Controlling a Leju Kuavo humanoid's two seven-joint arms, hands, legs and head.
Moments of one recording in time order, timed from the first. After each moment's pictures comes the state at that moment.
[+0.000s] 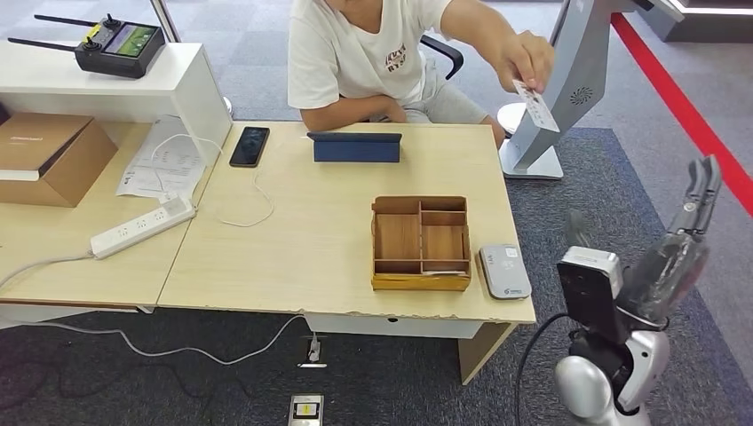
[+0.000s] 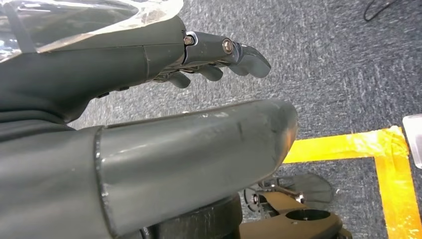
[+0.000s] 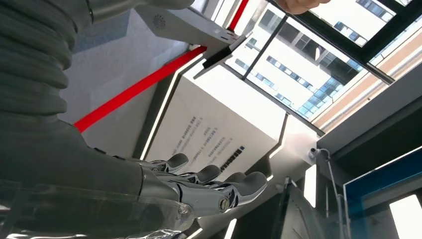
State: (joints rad) left arm -0.13 0.01 -1.33 -0.28 1.00 0.64 -0.03; right arm -0.10 -0.12 0.10 -1.73 0.92 -0.69 0.04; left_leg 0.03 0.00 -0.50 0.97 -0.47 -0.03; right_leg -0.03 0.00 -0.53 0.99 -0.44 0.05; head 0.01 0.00
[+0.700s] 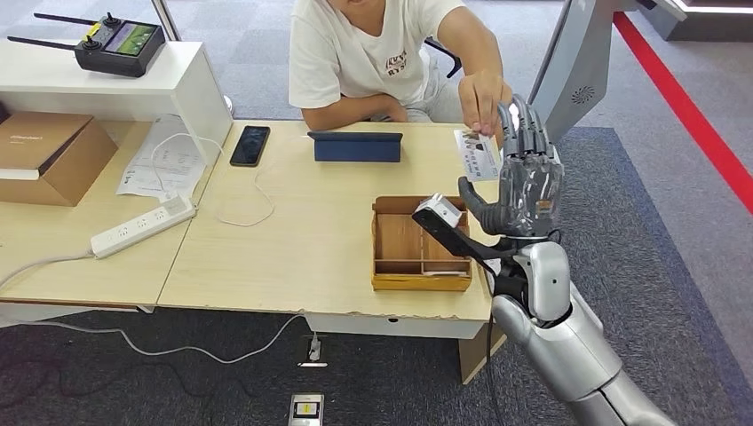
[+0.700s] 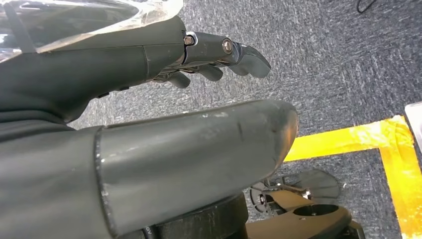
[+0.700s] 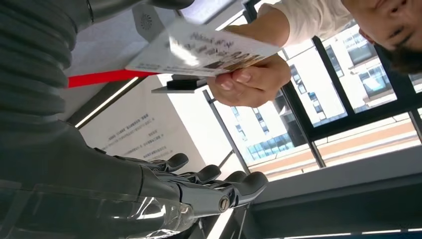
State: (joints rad) left arm -0.14 0.03 -1.35 -0.28 0.96 0.59 0.00; right arm -0.53 -0.26 0.56 -1.32 1.10 -0.56 0.28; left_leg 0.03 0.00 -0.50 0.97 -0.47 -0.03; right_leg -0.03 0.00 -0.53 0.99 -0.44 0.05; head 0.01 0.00
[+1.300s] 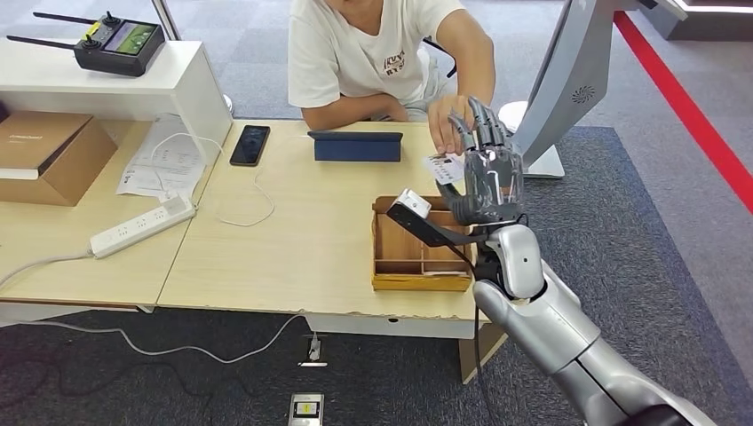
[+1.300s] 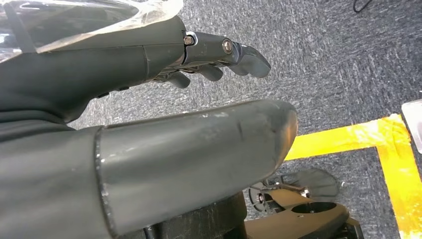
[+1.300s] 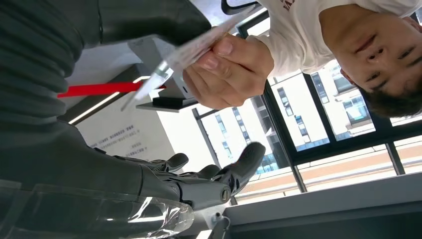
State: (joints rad) left arm -0.14 0.03 -1.35 -0.29 0.96 0.60 -0.01; right arm -0.66 -0.24 0.71 -1.13 1.00 -0.59 0.27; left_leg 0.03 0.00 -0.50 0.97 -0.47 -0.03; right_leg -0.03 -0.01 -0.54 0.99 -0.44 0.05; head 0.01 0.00
